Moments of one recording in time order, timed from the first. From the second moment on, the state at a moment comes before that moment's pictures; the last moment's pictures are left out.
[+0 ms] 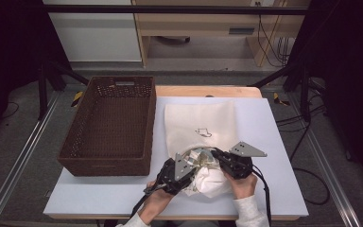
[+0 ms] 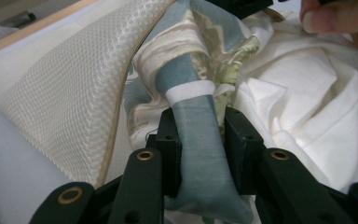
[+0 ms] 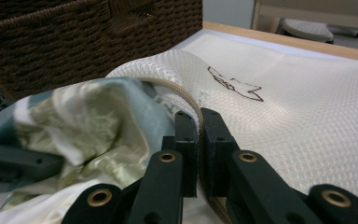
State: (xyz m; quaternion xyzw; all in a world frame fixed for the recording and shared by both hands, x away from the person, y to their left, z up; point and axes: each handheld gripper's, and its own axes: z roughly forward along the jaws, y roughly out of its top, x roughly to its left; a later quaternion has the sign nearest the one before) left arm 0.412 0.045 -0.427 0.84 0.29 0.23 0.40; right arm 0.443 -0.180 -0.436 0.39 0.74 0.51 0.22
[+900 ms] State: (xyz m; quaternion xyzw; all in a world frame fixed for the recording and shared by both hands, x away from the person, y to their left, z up) left arm 0.410 0.070 -0.448 0.82 0.30 0.24 0.43; right arm 0.439 -0.177 -0.432 0.37 0.74 0.51 0.22
